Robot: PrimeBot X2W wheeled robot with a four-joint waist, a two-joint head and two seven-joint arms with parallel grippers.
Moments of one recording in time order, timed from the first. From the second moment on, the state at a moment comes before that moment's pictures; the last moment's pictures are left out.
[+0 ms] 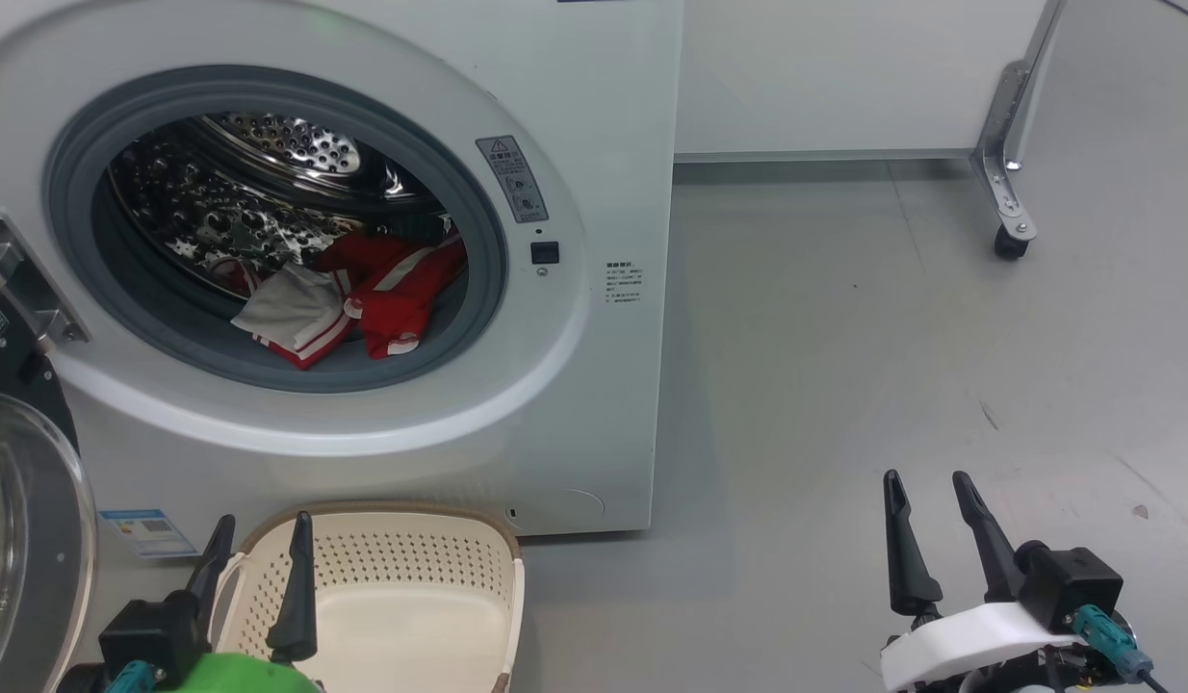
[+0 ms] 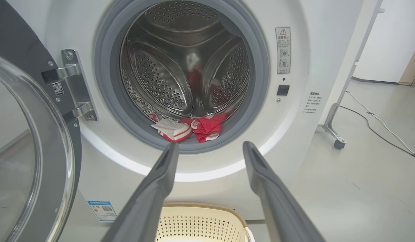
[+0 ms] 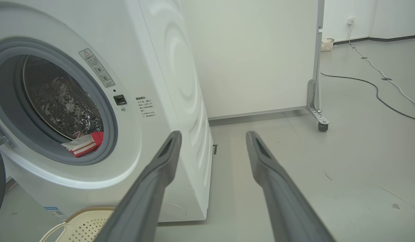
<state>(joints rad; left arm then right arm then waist) 0.06 0.11 -0.12 0.17 -0.39 -0.08 -0.21 0.08 -0.06 0.20 0.16 0.40 0.05 -0.26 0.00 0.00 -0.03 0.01</state>
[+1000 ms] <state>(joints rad) 0.06 0.11 -0.10 0.16 -0.39 -0.07 -0.21 0.08 -0.06 0.20 0.15 0.40 0.05 -0.26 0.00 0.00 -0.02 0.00</state>
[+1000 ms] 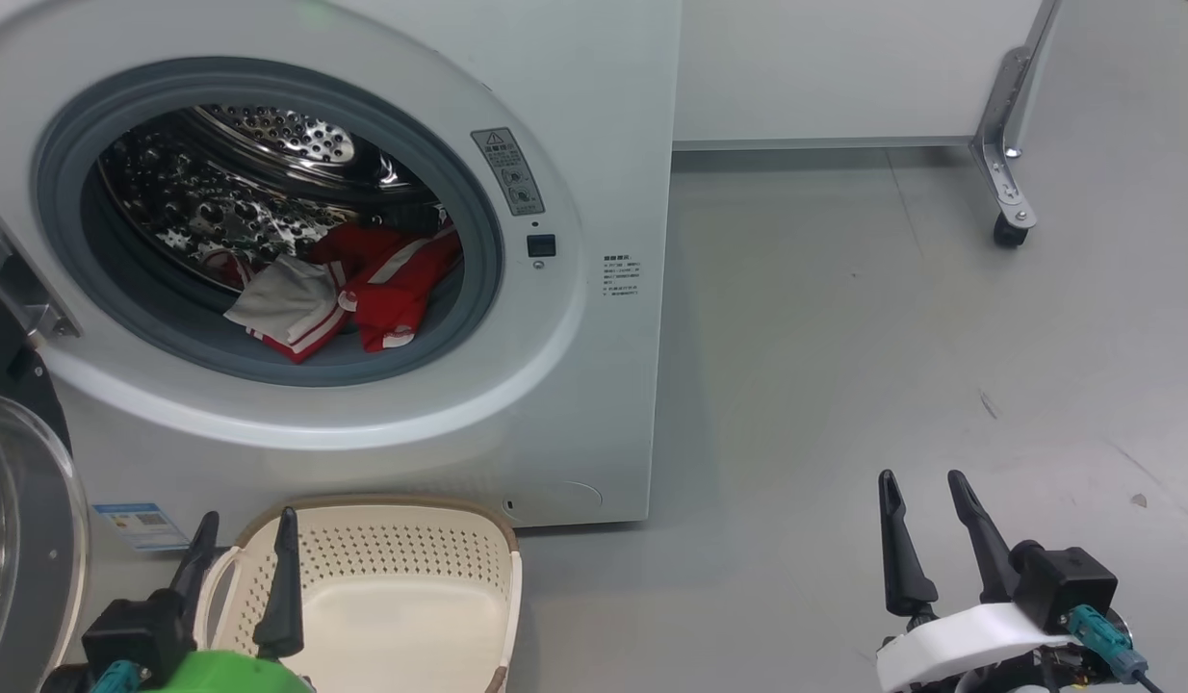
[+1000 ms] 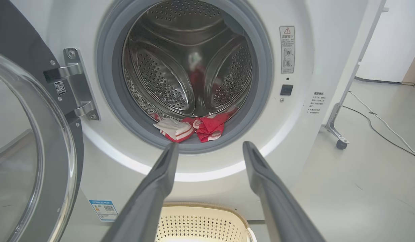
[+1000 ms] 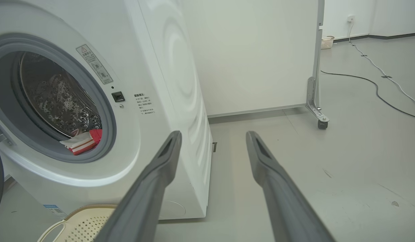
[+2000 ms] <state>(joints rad) -0.20 0.31 0.01 0.15 -0.36 -0.01 0.03 0.00 -0.05 0.30 0.07 0.38 0.05 -0.26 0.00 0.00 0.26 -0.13</state>
